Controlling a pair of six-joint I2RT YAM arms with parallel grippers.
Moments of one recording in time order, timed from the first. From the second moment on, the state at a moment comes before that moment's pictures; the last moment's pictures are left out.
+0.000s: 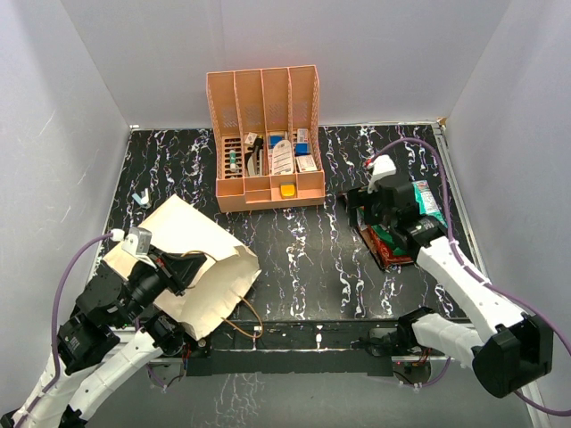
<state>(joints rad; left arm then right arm) -0.77 0.14 0.73 -0.68 -0.09 -0.49 0.38 1.04 0.84 -0.37 0.09 0.06</state>
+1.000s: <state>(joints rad) -0.77 0.21 0.77 -0.43 0.13 -0.33 1.23 1.98 0.97 0.79 -0.17 -0.86</state>
